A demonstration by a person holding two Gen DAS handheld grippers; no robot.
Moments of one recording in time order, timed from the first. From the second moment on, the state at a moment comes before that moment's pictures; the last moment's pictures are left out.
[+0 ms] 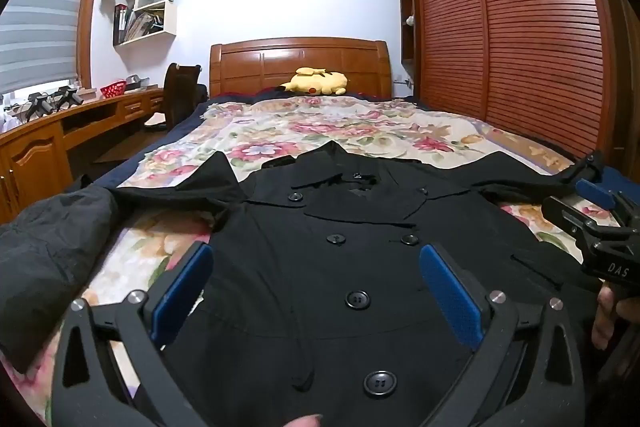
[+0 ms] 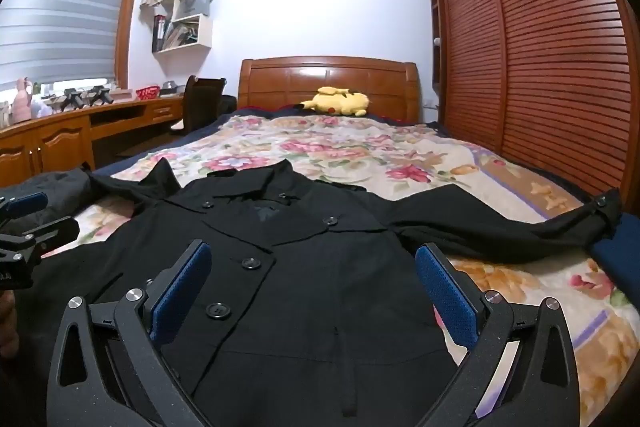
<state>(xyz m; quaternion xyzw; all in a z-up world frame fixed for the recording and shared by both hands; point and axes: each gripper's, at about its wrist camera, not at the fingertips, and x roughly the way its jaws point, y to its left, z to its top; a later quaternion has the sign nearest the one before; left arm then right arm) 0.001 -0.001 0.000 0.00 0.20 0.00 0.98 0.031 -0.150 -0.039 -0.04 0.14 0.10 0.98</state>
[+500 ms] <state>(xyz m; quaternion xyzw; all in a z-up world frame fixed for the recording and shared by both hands) 0.000 0.001 0.003 -0.01 0.19 0.00 0.98 0.030 -0.150 -0.039 -0.03 0.15 0.10 0.98</state>
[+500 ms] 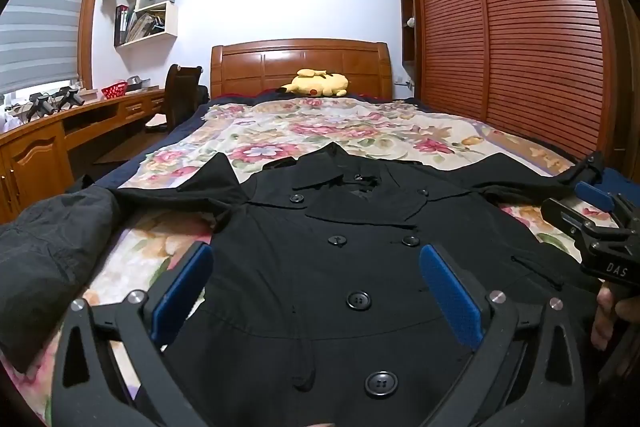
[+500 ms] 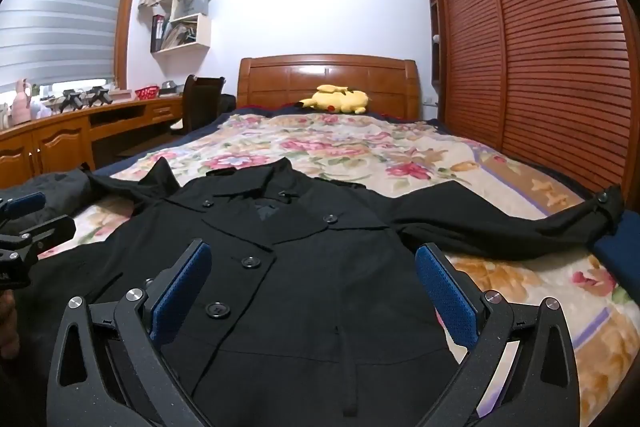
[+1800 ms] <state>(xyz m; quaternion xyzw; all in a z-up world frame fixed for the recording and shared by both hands) -0.008 0.002 0.007 -0.01 0.18 0.01 0.98 0.034 -0.151 -0.041 -0.03 0.15 0.10 0.98</state>
